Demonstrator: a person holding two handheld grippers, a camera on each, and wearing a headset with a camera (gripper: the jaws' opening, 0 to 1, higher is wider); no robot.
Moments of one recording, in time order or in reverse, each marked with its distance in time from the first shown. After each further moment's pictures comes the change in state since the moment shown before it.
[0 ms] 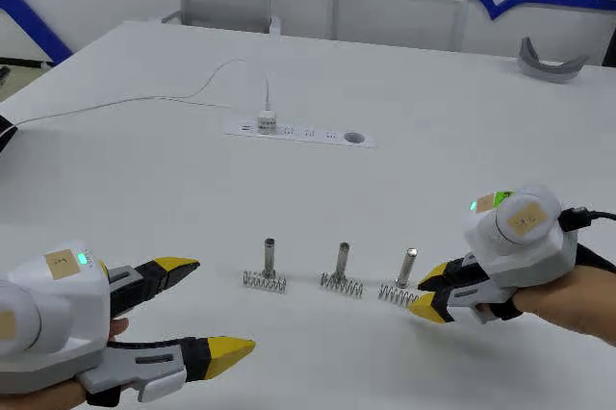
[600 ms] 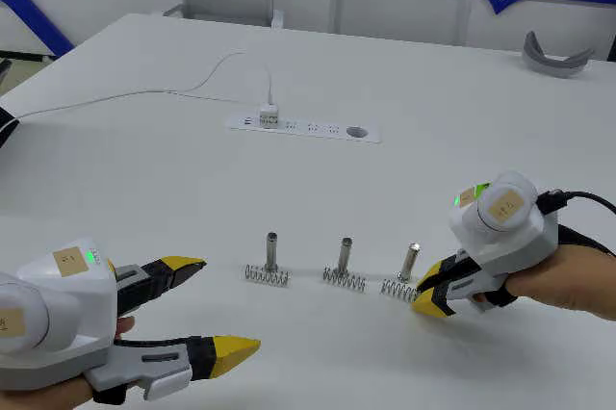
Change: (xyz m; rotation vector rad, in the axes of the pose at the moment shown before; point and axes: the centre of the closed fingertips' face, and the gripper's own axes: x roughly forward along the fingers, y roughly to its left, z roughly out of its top) left arm 0.003 -0.005 -0.005 -0.006 0.008 -0.014; right arm 0.012 0.000 -0.007 -0.061 0.096 0.068
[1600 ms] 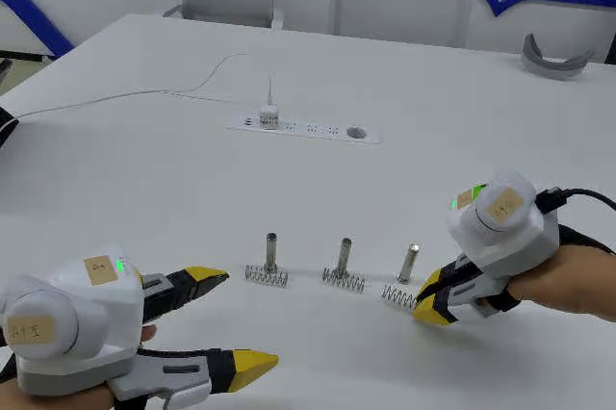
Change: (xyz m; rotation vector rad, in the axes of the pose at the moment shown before) left arm 0.017 -0.021 -0.003 0.021 0.015 -0.074; right arm -0.010 0.020 -0.001 -0.008 0.024 0.043
